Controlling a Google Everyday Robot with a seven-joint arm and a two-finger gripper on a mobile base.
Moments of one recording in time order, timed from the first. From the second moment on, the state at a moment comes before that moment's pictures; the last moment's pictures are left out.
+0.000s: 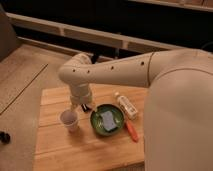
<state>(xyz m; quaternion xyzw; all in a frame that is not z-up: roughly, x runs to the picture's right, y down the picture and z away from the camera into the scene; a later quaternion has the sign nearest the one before) -0.108 0.103 0.703 -0.26 0.23 0.64 0.68</state>
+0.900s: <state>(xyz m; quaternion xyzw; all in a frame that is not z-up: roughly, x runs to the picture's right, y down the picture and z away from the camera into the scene) -0.108 0.100 0.703 -0.26 0.23 0.64 0.69</state>
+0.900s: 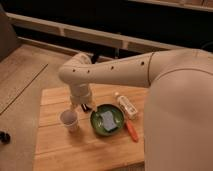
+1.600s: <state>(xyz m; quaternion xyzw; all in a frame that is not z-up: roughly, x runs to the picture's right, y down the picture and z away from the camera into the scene) -0.066 -0.067 0.722 -0.13 0.10 0.56 0.81</state>
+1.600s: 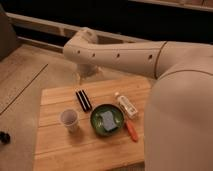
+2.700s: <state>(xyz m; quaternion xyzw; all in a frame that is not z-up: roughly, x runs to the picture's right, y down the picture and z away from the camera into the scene) -0.082 -0.085 0.831 -0.17 0.01 0.61 0.77</state>
